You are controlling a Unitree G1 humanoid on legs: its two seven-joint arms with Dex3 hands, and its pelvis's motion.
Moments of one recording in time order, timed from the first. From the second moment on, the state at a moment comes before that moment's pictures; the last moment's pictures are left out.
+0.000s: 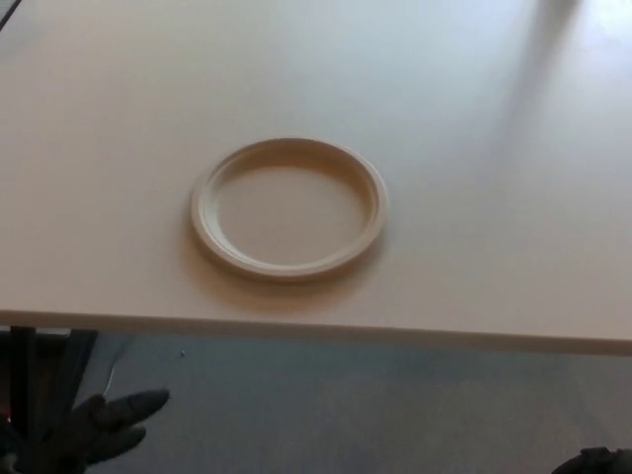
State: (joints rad) left_arm 0.66 0.27 0.23 -0.42 0.14 -0.32 -0.36; right_arm -0.31 -0.47 0.26 1.19 -0.32 -0.26 0.21
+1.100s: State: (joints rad) left_arm 0.13 0.58 0.03 0.90 0.35 -0.41 -0.08; right_arm -0.26 -0.45 0.26 1.22 -0.32 -0.26 0.20
